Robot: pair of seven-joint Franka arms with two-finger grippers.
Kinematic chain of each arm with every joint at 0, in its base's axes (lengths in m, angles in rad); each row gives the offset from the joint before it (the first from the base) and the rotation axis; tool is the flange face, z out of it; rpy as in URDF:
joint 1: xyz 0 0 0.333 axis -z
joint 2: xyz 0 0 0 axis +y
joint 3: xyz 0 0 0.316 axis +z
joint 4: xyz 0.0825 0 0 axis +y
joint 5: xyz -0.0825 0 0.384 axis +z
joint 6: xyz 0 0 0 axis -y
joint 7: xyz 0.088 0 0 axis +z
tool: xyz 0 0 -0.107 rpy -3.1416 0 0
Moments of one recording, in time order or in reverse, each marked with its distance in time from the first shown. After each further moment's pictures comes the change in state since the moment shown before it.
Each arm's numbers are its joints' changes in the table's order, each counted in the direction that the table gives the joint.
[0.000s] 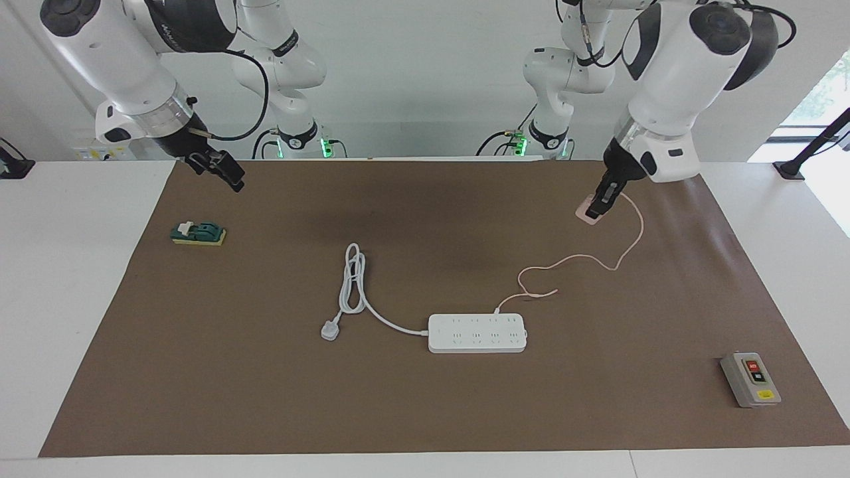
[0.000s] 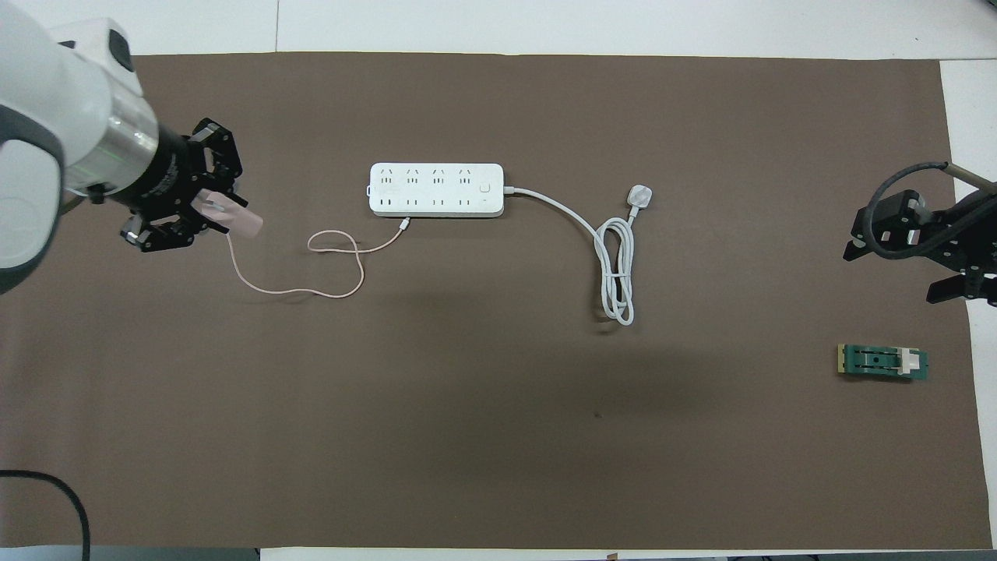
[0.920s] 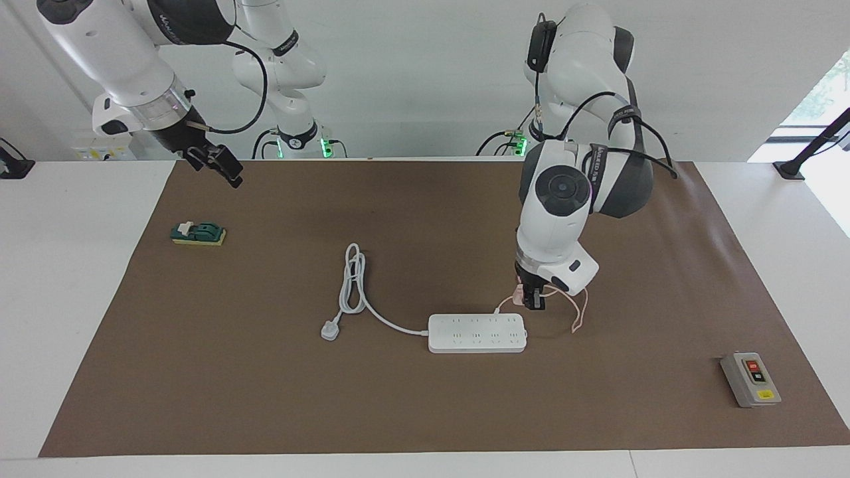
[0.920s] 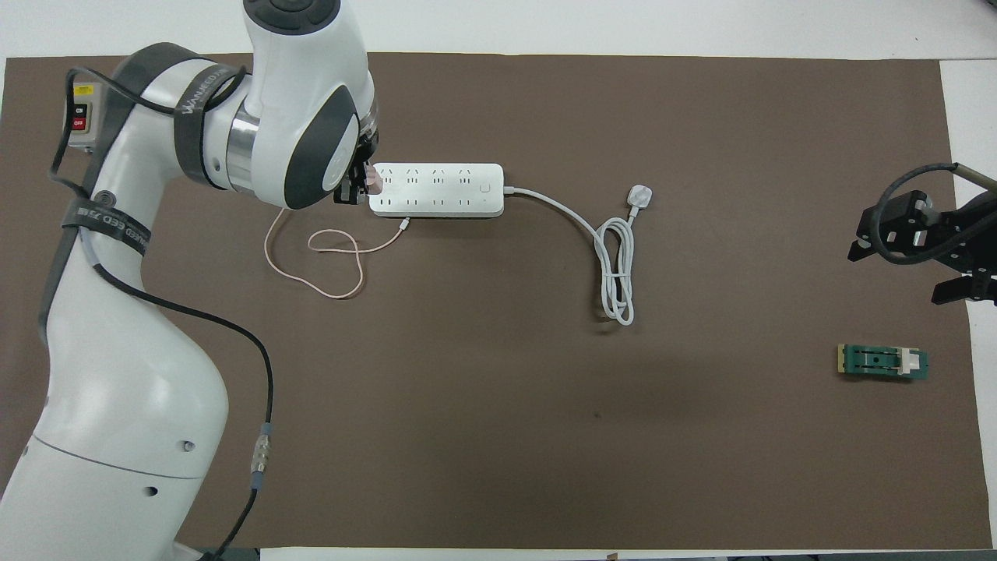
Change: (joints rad) left arm 0.138 0.464 0.043 -0.330 0.049 0.077 0.569; right arm 0.000 -0.010 0.000 0.000 0.000 0.000 0.000
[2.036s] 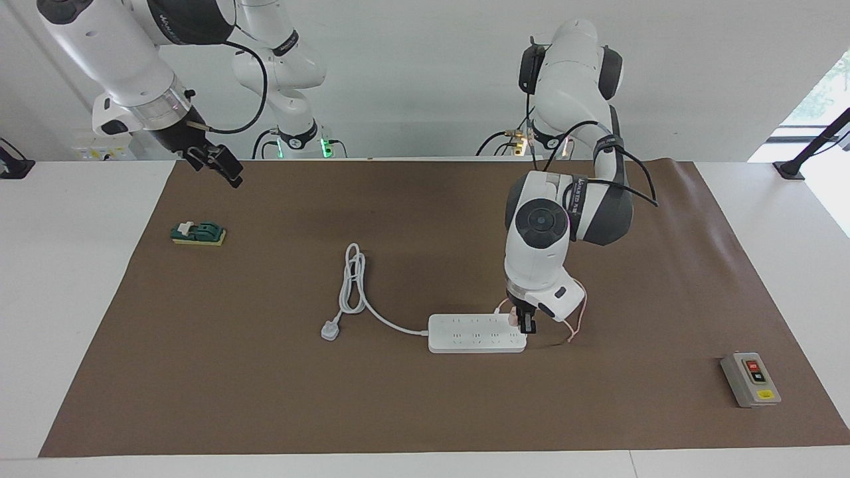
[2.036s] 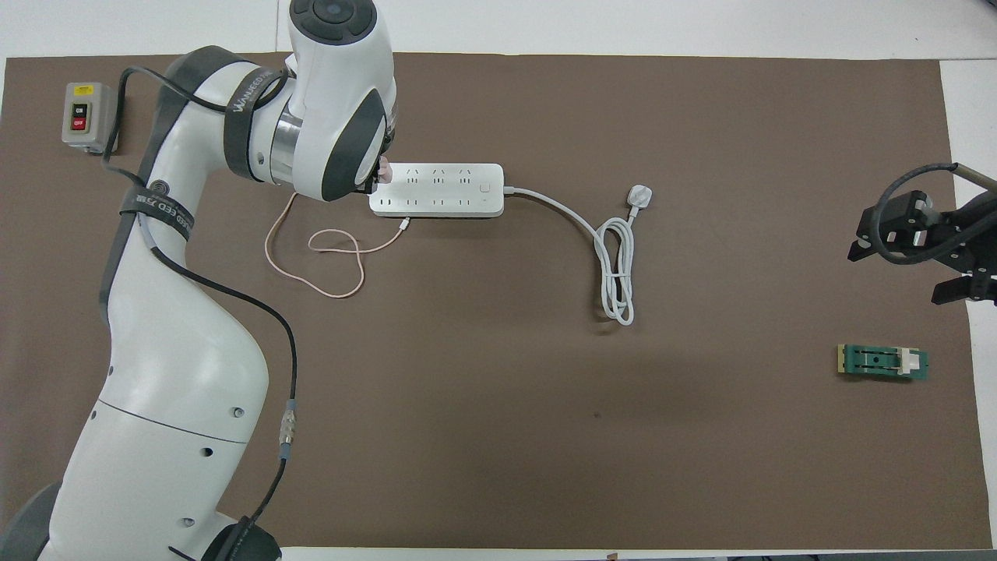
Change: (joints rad) left arm 0.018 0.099 0.029 -0.076 0.000 0.060 -0.016; right arm 0.000 0.000 0.000 0.000 0.000 0.000 0.000
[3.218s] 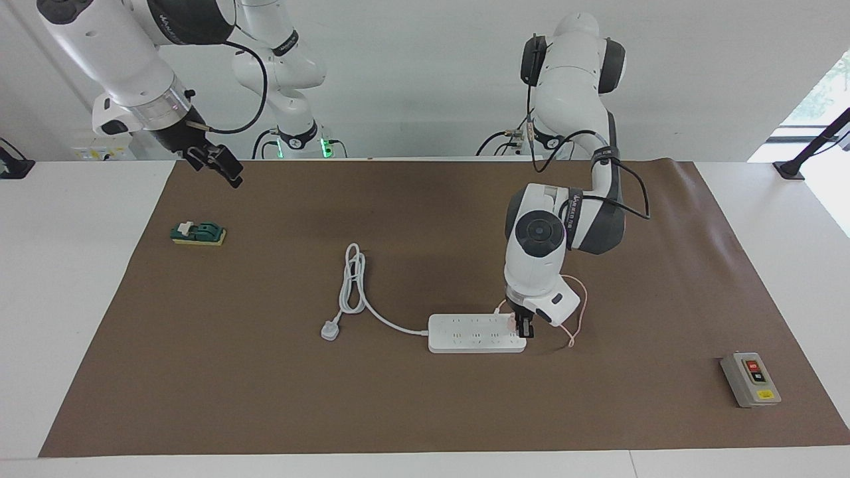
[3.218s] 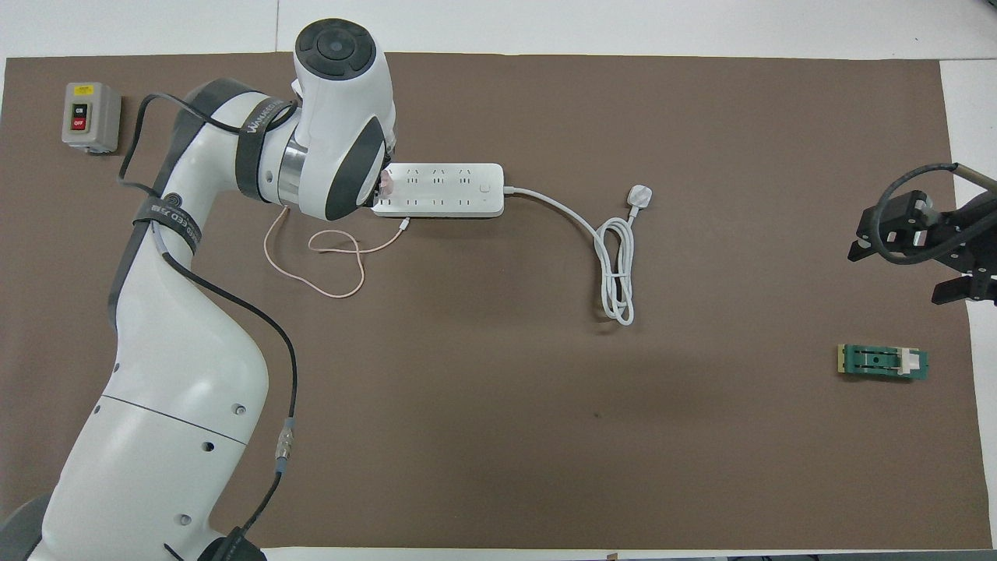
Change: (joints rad) left arm 0.005 -0.054 0.000 0.181 0.001 0.129 -0.004; right arm 0.000 0.000 0.000 0.000 0.000 0.000 0.000
